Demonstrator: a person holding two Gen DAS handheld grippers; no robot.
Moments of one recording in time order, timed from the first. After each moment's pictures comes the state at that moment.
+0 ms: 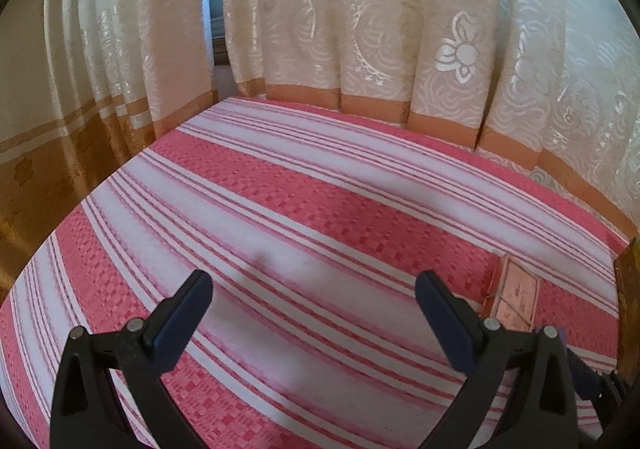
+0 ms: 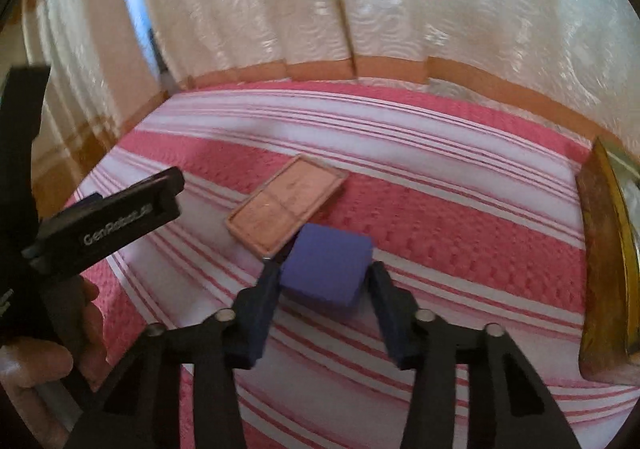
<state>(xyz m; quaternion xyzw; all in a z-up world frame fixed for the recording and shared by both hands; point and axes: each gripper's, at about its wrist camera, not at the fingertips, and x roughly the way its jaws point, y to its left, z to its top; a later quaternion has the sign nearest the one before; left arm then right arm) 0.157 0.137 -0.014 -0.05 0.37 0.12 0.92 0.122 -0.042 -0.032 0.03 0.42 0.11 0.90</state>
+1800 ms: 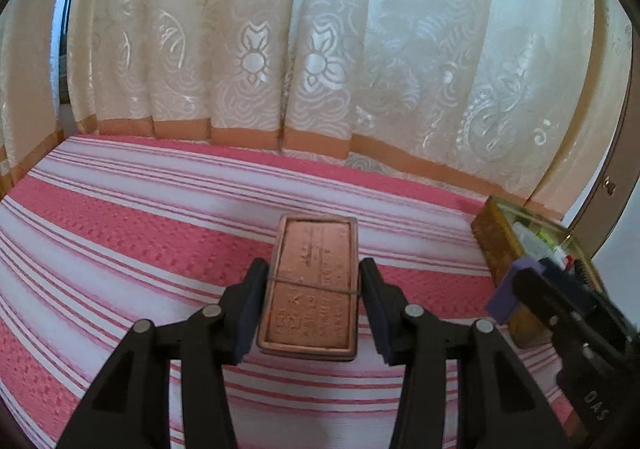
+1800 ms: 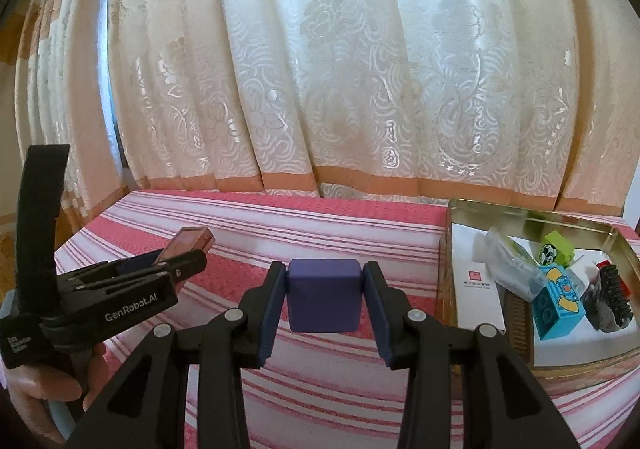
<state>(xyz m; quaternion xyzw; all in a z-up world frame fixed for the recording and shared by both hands) 0.141 0.059 0.002 -0.08 0.32 -0.16 0.93 0.063 -0.113 0.018 0.03 0.25 0.01 0.97</state>
